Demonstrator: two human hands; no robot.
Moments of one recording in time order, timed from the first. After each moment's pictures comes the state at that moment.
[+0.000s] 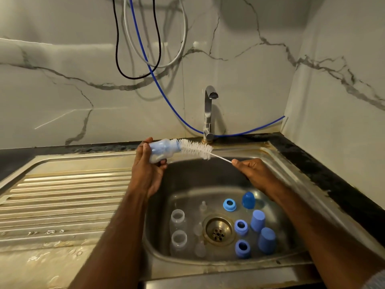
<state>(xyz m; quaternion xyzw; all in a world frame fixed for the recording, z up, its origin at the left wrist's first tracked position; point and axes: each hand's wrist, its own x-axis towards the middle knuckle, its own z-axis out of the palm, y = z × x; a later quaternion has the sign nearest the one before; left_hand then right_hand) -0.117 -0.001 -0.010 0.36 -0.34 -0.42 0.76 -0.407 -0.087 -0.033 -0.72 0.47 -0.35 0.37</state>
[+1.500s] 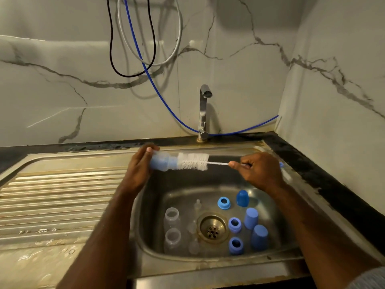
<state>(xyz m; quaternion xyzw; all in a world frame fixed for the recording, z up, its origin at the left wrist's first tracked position) -0.099 0.009 -0.017 0.54 -0.56 -0.23 0.58 -0.433 -0.087 -0.024 -0.82 0.45 -0.36 -0.01</state>
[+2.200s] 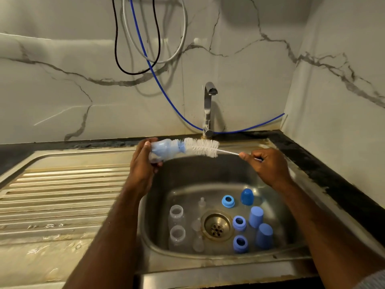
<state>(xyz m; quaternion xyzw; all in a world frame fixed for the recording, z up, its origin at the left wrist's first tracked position) -0.114 0.011 -0.013 0.48 -0.41 -0.34 0.70 -0.432 -0.088 -0.022 -0.77 0.46 -0.44 0.08</state>
